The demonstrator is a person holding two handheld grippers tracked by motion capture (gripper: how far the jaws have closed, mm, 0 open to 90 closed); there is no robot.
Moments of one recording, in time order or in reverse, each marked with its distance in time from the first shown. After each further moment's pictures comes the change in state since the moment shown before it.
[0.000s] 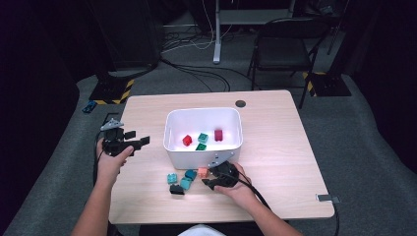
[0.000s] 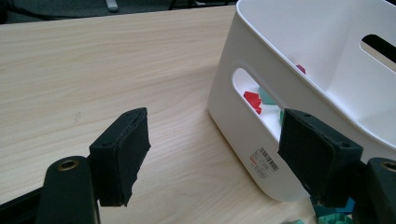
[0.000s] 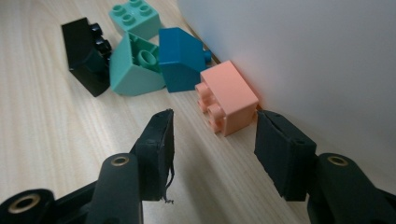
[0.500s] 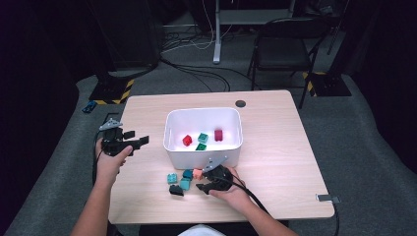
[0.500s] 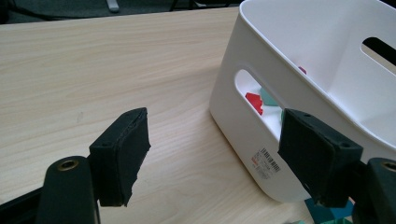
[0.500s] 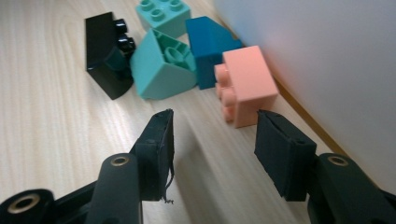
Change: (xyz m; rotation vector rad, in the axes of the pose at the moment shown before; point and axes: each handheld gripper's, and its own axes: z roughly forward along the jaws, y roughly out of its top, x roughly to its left) left arm 0.003 0.000 0.000 0.000 -0.001 -0.006; right arm 0.014 -0.001 0.016 -0.004 0.076 -0.034
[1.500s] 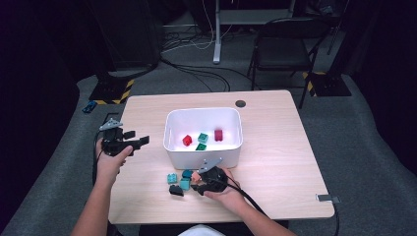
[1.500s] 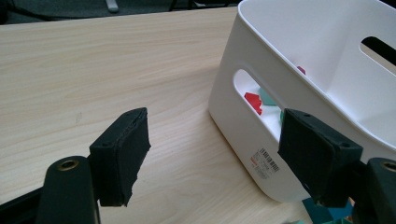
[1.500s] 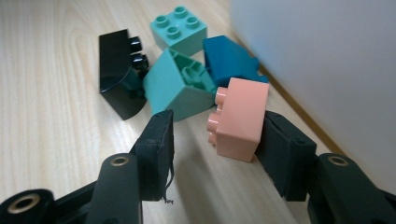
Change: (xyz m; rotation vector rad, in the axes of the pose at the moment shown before) left arm -0.001 0.000 0.000 0.002 -0.004 0.005; right arm 0.010 0.007 0.009 -0.015 -0.002 -0.017
